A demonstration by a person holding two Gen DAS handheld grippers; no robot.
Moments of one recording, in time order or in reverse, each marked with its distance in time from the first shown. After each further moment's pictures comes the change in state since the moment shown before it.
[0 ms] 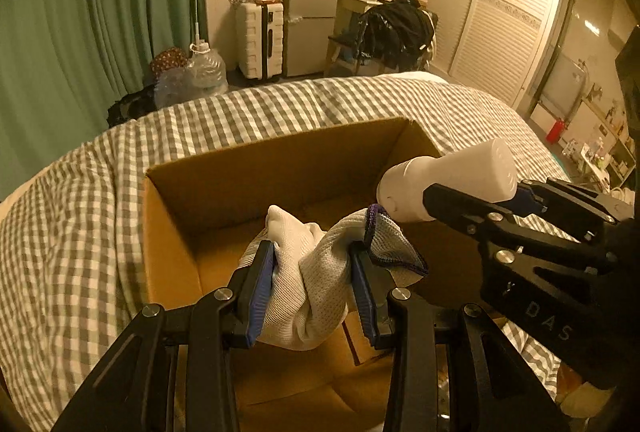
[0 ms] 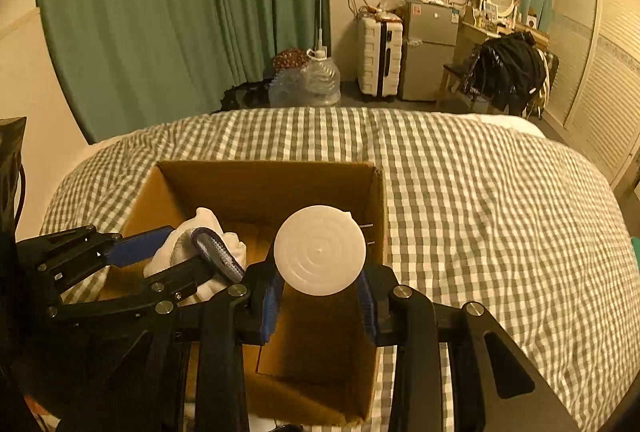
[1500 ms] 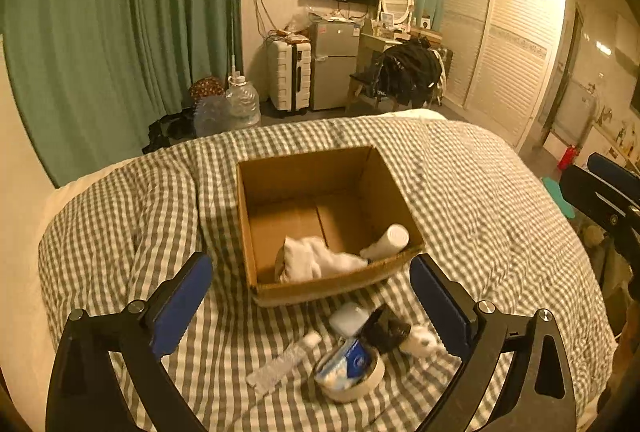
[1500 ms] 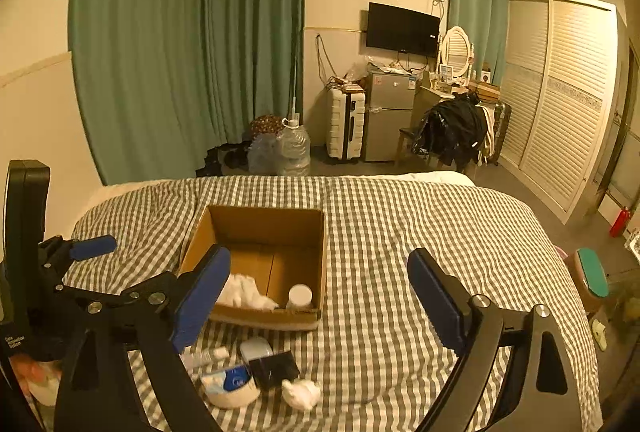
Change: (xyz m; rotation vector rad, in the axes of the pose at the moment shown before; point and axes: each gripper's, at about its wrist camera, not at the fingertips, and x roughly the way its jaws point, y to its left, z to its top) left arm -0.183 -0.026 -0.062 -0.053 -0.127 0.115; right arm -0.248 0.018 -0.049 -0.001 -0.240 -0.113
